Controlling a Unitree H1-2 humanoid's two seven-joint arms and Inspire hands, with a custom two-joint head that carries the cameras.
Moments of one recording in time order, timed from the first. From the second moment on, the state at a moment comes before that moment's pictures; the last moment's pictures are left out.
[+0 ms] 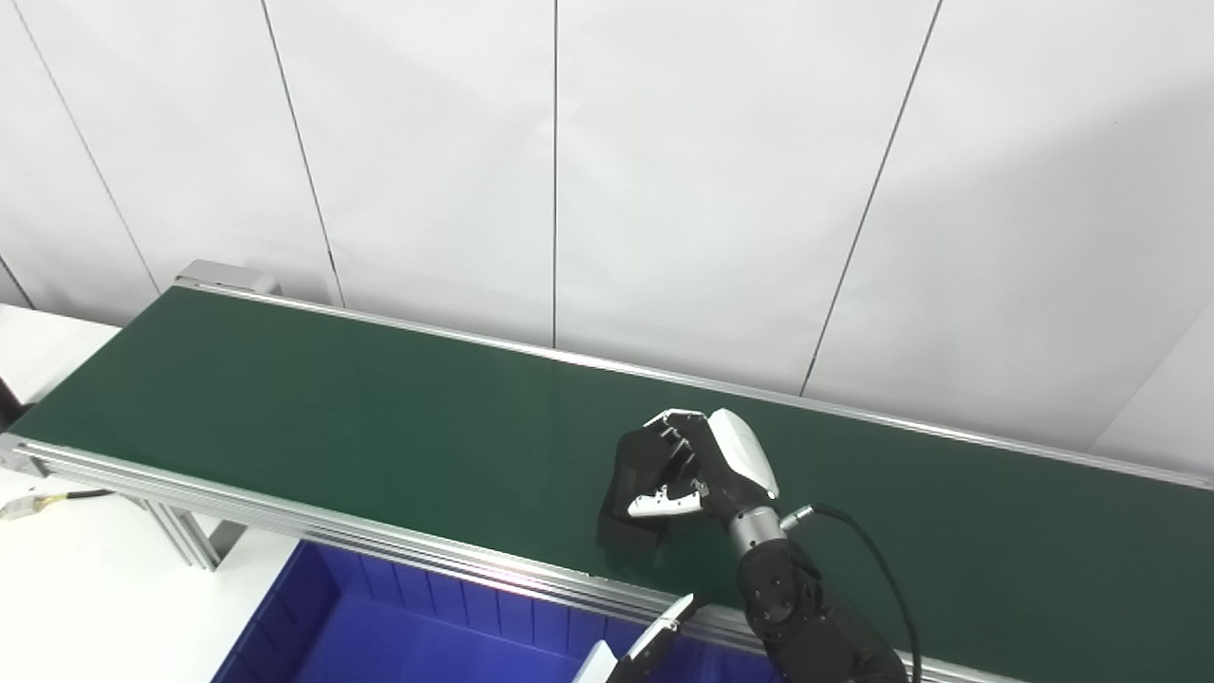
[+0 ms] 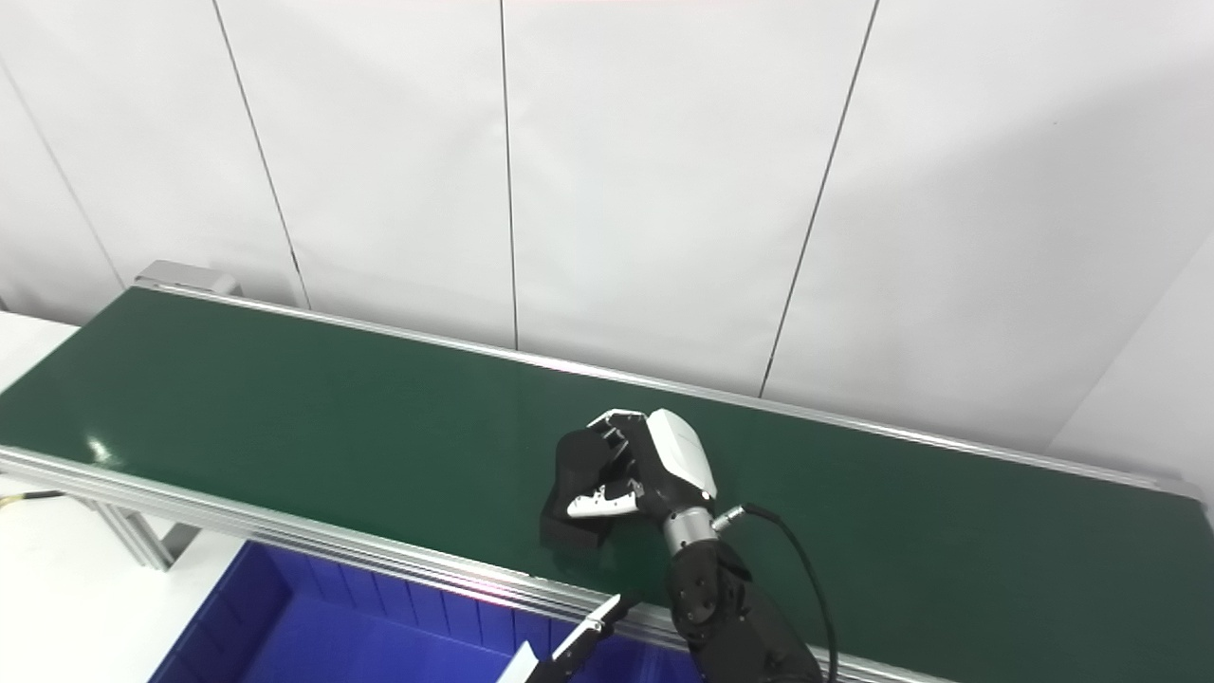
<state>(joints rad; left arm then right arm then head) 0.19 -0.01 -0.44 0.19 0.38 -0.43 0.17 -0.75 0.06 0.38 1.11 -0.54 -0.31 -0.29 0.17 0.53</state>
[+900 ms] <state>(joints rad) 0.19 -0.01 -0.43 0.20 0.34 -0.43 0.16 -0.62 -0.03 0.34 0.61 -0.50 -0.26 -0.18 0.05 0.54</state>
